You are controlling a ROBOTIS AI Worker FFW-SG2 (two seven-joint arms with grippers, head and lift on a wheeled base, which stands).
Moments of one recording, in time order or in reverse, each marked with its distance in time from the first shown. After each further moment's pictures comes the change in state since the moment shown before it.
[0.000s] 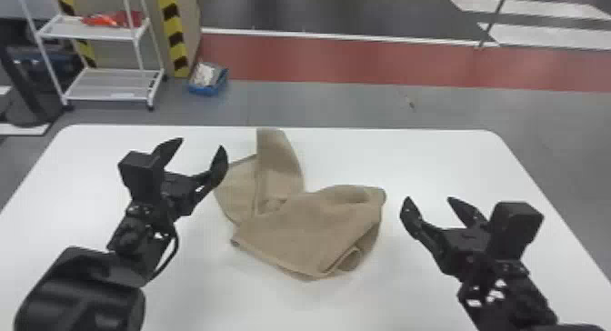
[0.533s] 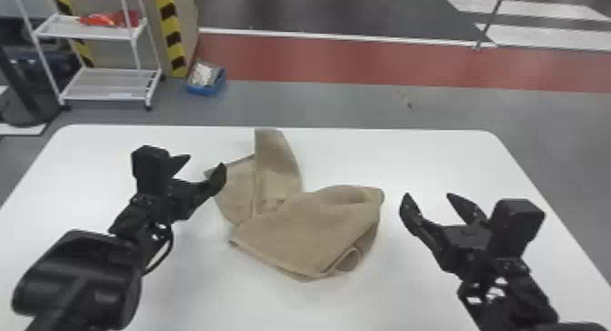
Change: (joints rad) left arm -0.084 -0.007 0.013 0.086 0.000 0.223 -0.092; right arm 0.003 -0.007 -0.002 -0.016 -0.004 -0.007 0.005
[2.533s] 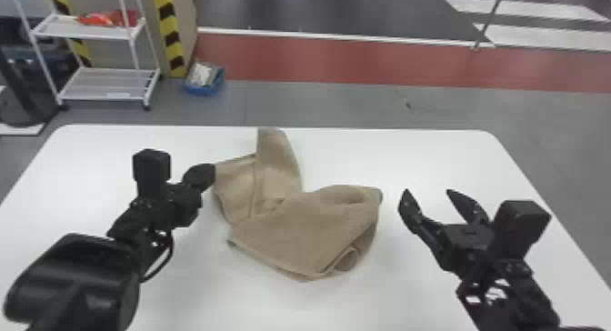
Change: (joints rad) left arm 0.062 -0.011 0.035 -0.136 0.007 0.128 -0.009; right arm 0.018 0.004 0.001 -0.021 -0.011 -0.036 0.002
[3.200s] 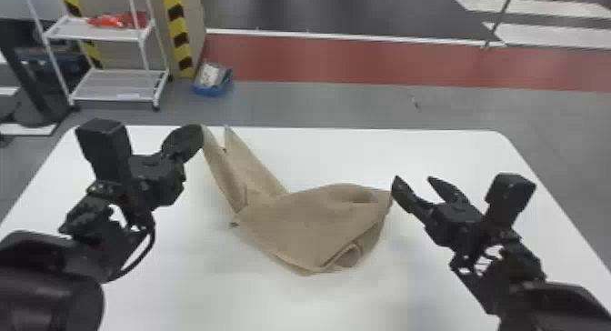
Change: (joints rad) left arm 0.159 0.071 0.083 -0.416 0.109 0.074 0.052; right arm -0.203 -0.001 -0.023 0.205 -0.107 0.076 0.164
